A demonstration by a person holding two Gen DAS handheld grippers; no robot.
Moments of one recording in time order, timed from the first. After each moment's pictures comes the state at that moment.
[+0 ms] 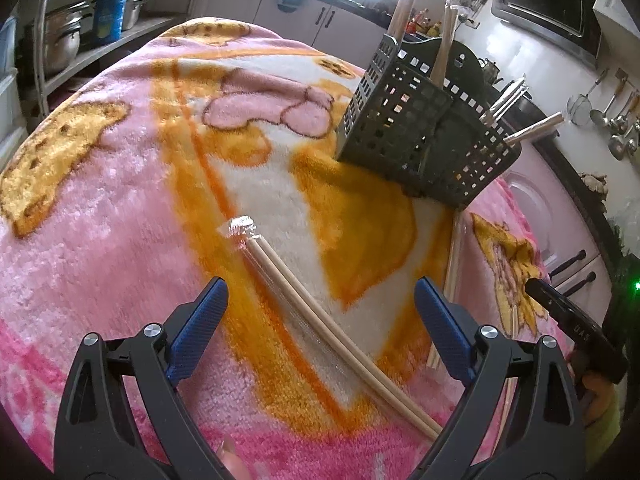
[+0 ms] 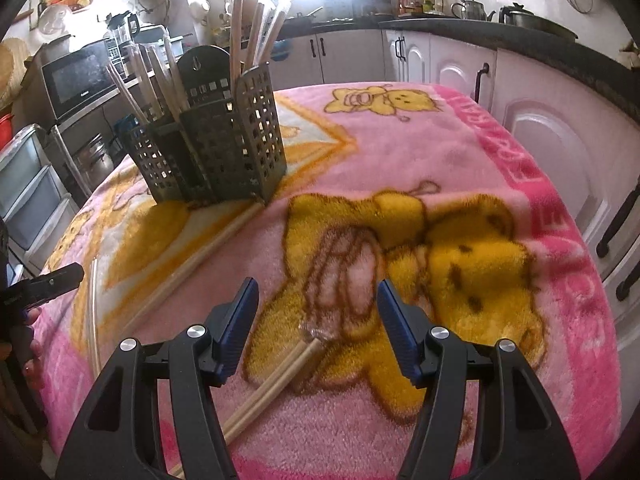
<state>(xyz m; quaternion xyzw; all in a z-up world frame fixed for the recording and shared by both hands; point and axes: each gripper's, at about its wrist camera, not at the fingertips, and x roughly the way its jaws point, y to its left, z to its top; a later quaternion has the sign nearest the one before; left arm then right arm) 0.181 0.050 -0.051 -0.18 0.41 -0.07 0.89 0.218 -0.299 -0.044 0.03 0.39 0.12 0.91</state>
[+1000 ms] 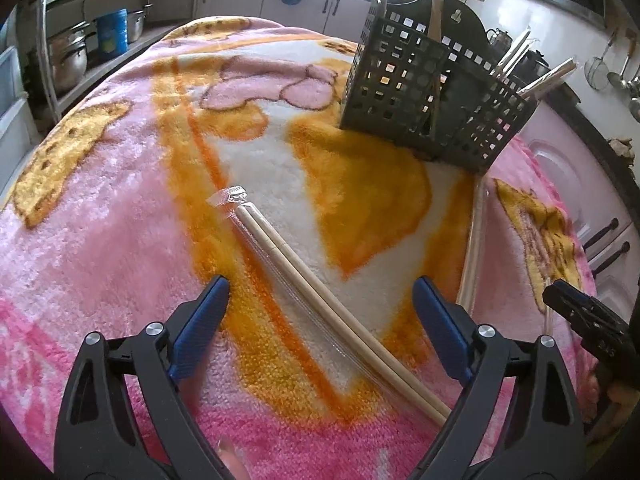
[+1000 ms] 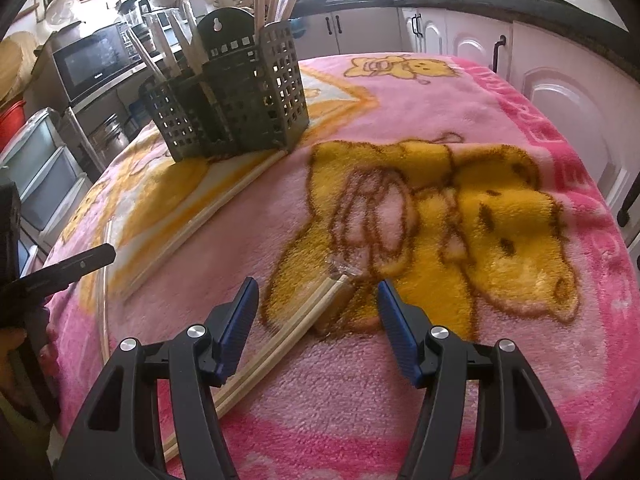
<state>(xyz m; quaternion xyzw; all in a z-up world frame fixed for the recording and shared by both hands) 0.180 0.022 -0.062 -0.11 0.43 -0.03 0.89 0.199 -0.291 -0.067 0.03 0.42 0.16 0.89</state>
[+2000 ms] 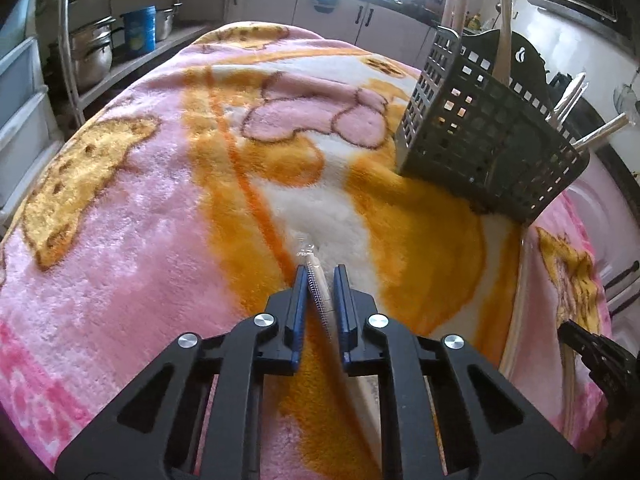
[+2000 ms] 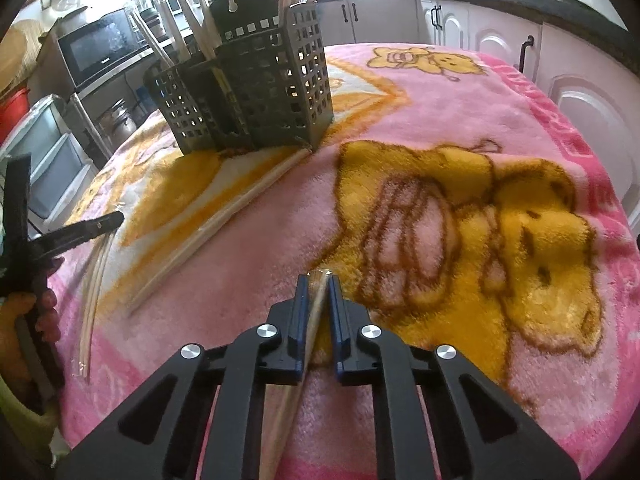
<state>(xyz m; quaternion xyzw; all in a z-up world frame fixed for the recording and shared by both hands) 0.215 0.057 -0.061 -0.13 0.43 0.02 0.90 0.225 -0.271 -0.067 0.02 0.44 0.18 0.88</state>
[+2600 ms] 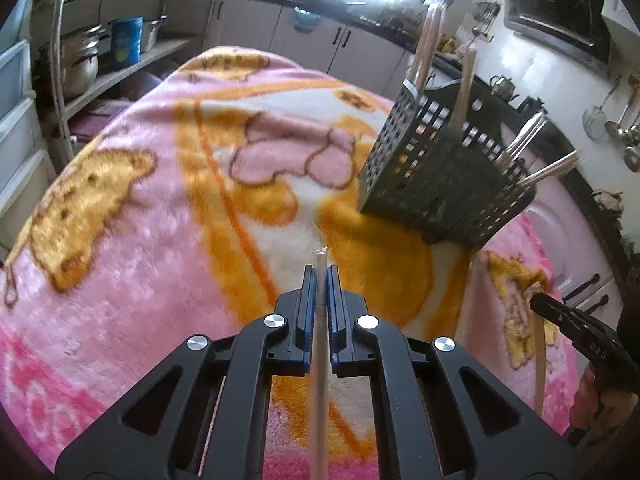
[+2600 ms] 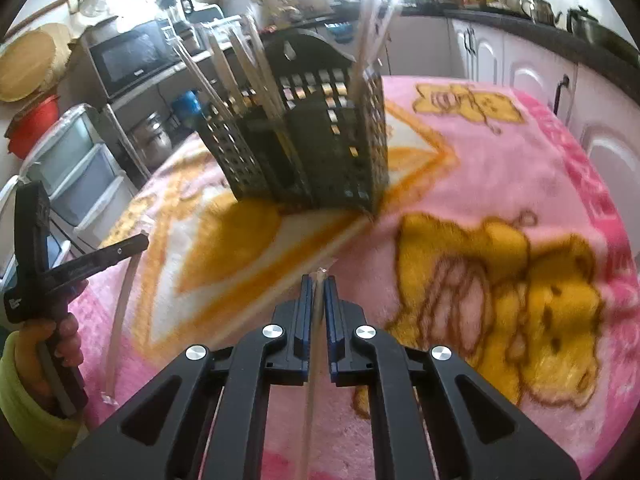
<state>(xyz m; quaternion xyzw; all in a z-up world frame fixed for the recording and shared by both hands) 0.198 0.067 -0.019 -0.16 0.38 -0.03 0.91 0.237 -0.242 -0.012 0.02 0.41 0.24 0.88</state>
